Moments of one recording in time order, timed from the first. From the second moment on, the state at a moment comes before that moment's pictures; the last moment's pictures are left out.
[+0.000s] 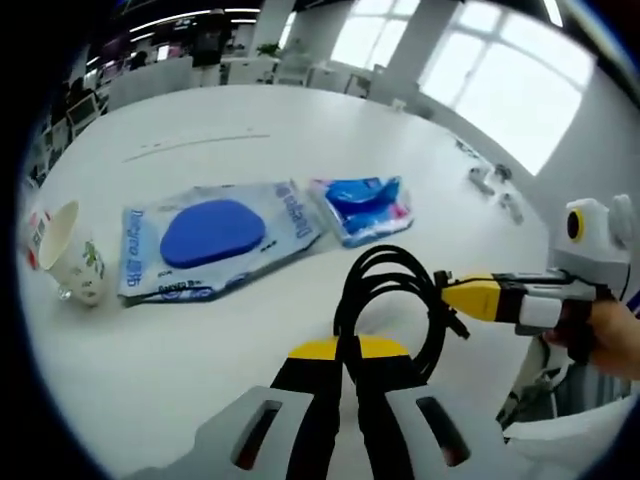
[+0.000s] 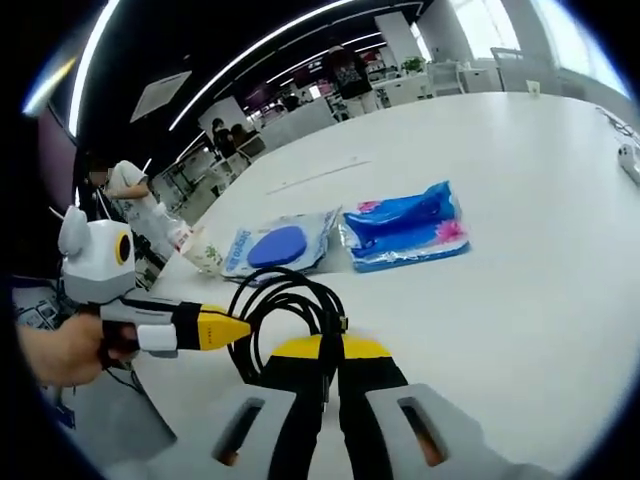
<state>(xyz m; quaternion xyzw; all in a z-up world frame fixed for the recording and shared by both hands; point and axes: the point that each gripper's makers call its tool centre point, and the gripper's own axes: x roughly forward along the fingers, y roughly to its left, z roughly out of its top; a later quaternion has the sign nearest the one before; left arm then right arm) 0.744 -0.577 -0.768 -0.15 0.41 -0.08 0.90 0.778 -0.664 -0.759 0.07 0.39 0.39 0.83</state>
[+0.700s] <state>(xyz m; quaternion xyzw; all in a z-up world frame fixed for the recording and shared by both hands) 0.772 -0.599 -0.785 -0.15 0.43 -0.09 0.89 0.816 -0.682 -0.770 0.07 0.40 0.38 0.83</state>
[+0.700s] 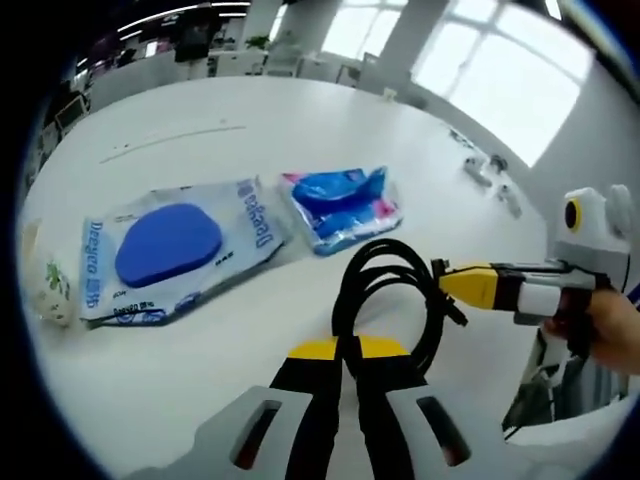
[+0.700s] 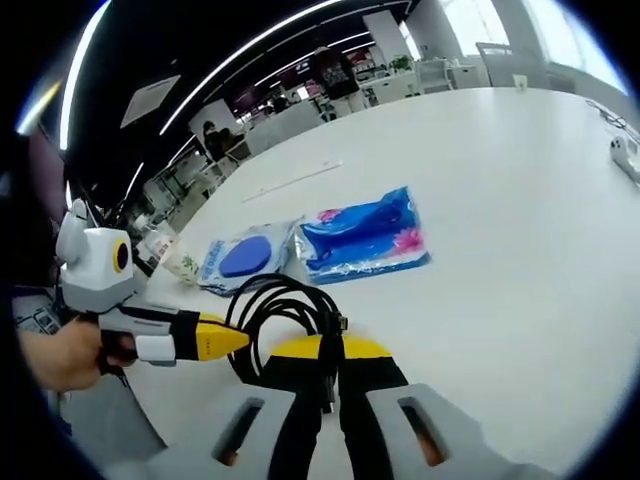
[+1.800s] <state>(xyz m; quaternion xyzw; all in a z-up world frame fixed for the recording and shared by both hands) 0.783 -0.597 -0.806 -0.15 0.44 -0.09 0.88 0.831 -0.680 -0.798 0.07 0.42 0.38 0.82</state>
